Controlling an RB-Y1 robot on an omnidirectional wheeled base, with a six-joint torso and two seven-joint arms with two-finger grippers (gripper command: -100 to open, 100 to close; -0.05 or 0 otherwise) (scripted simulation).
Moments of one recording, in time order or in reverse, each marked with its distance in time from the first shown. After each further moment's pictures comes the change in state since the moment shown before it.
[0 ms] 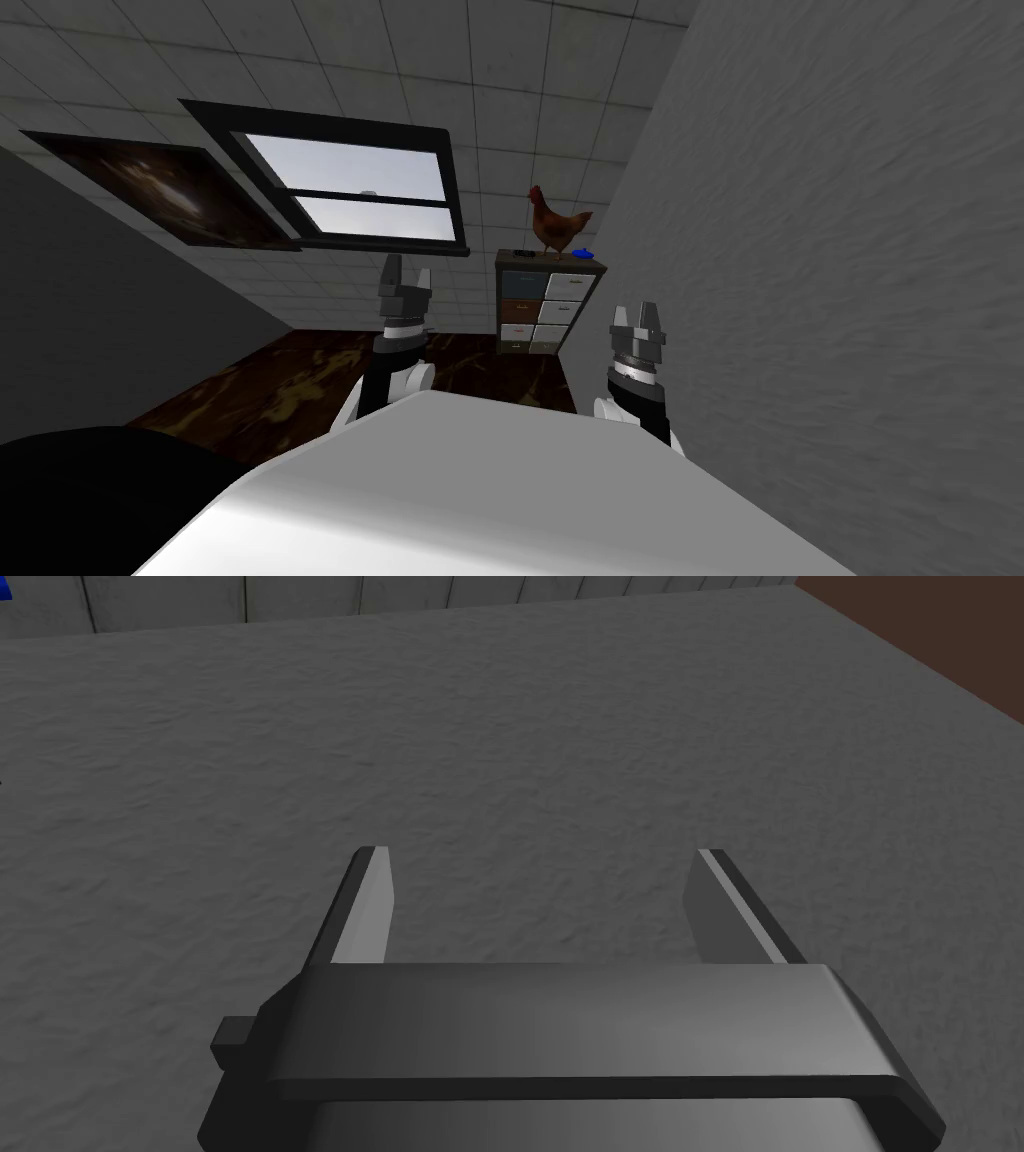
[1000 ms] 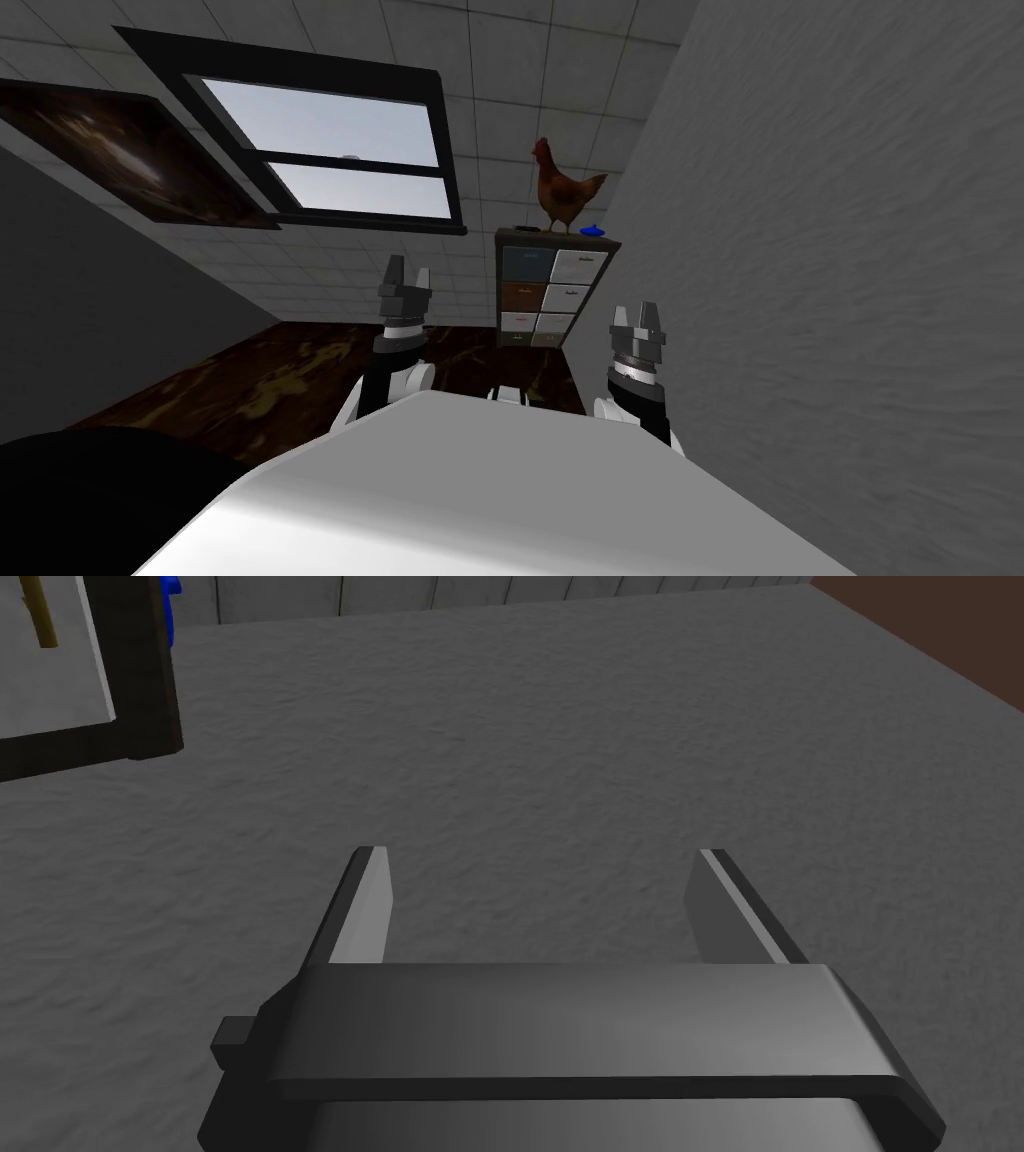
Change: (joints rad) left arm 0.000 0.000 0.000 0.000 0.000 0.000 0.000; right arm 0.000 0.000 0.000 0.000 0.000 0.000 0.000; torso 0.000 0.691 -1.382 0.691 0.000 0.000
